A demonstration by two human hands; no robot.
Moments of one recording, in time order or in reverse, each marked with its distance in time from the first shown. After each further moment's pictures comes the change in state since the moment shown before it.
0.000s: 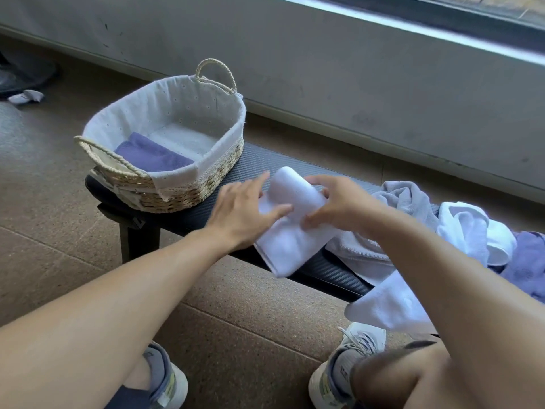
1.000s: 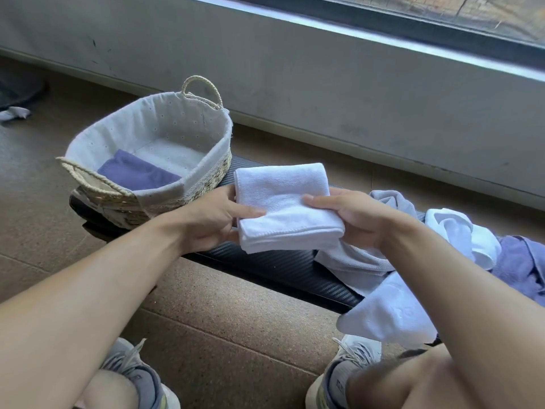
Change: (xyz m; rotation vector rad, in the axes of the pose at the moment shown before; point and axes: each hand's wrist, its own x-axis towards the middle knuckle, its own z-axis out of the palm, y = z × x) left_hand 0.003 0.012 -0.056 -1.247 -0.492 -0.368; right_hand -0.005 0.020 -0.021 0.940 -0.281 0.130
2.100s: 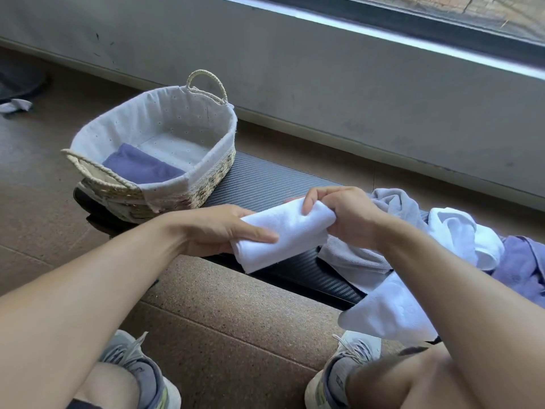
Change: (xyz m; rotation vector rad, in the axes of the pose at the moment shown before) left_hand -0.004 -0.014 -0.010 0.297 -0.255 -0.192; right_hand 0.012 0.010 0.007 -0.161 0.022 -0.142
